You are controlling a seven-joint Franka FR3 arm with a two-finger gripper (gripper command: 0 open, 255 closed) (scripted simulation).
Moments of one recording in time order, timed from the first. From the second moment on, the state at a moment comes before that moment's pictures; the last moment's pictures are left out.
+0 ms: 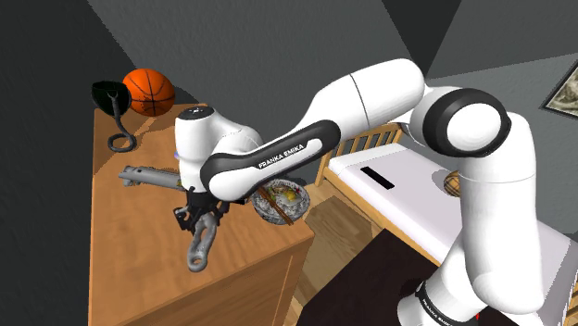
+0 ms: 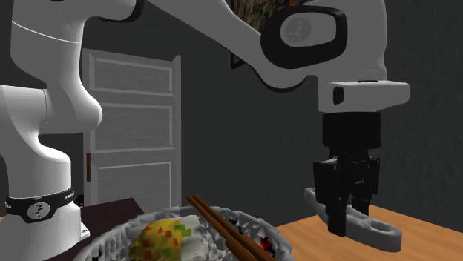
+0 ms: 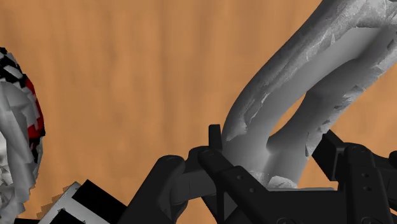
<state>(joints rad) 0.26 0.53 0.44 -1.69 -0.29 2.15 0.89</state>
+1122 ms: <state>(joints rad) 0.25 0.44 0.47 -1.59 -0.24 1.97 0.85</state>
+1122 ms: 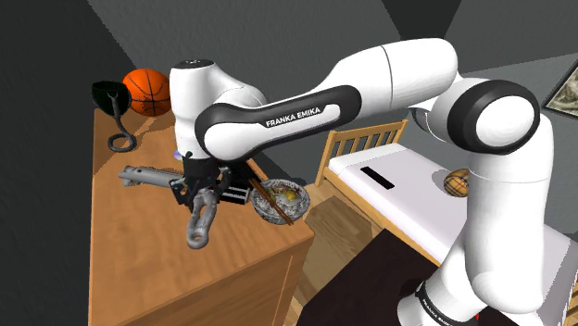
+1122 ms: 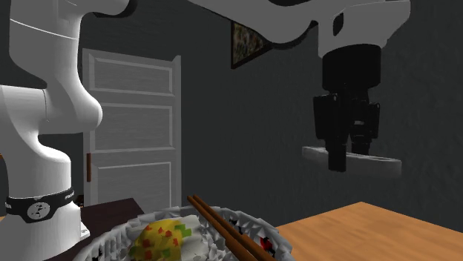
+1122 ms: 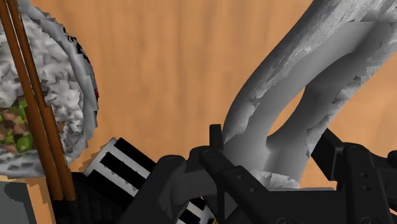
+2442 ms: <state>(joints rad) 0.02 0.10 0.43 -1.93 -0.07 2.01 0.55</state>
